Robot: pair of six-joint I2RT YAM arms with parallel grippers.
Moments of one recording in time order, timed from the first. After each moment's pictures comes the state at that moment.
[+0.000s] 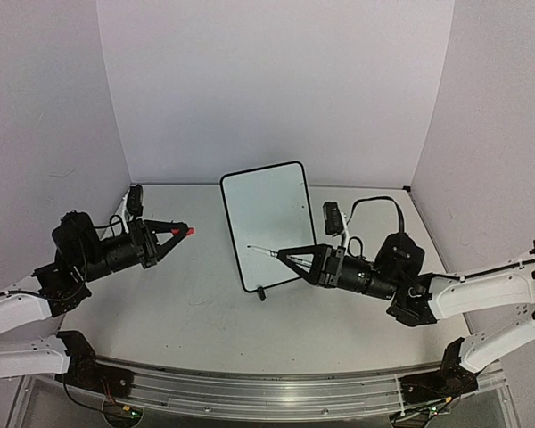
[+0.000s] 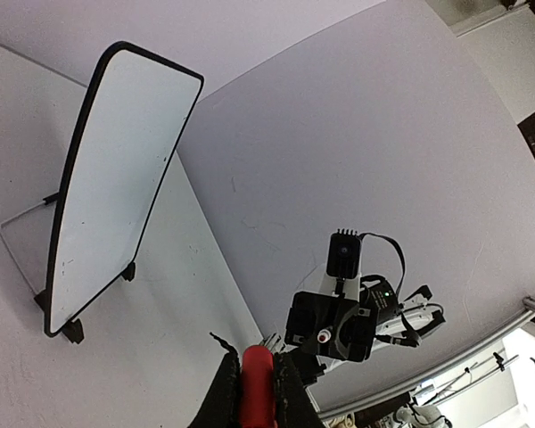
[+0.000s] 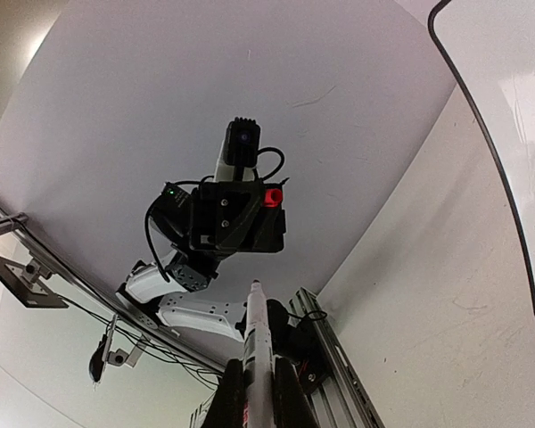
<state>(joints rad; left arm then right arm) -0.71 0.76 0.47 0.33 0.37 -1.03 1.03 1.34 0.57 0.91 -0.29 0.98</state>
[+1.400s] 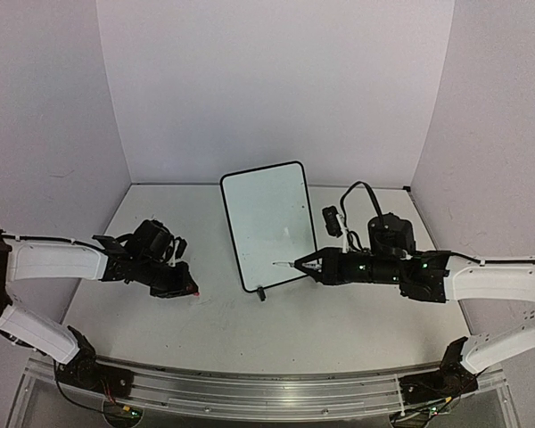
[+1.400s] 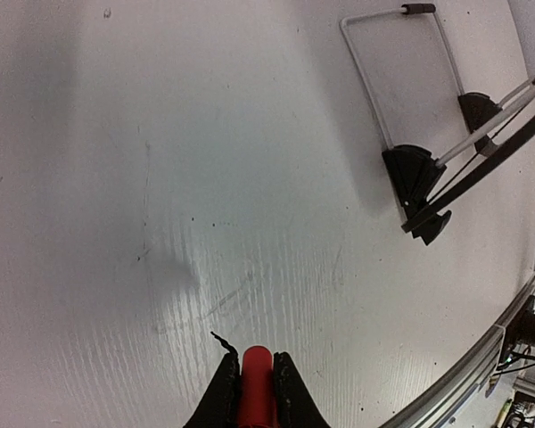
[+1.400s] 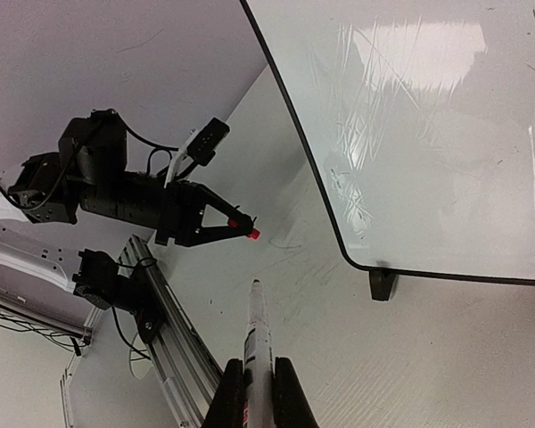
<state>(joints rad) -0.68 1.36 0.68 -0.27 0.18 -0.69 0.91 1.24 0.71 0.18 -0.24 0.67</state>
